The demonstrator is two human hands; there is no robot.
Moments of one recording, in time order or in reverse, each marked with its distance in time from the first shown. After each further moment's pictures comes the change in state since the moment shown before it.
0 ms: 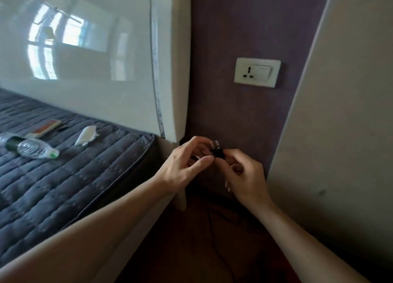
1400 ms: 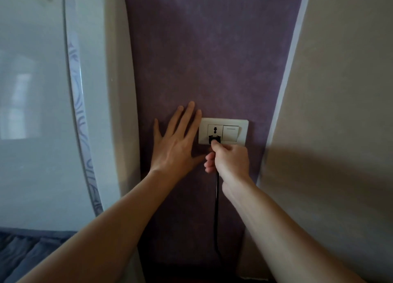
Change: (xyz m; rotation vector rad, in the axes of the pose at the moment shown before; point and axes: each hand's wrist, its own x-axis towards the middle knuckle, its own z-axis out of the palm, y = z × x) left_hand 0.265 -0.031 -0.006 0.823 0.163 0.365; right_hand 0.219 -0.005 -0.007 0.185 0.637 0.590
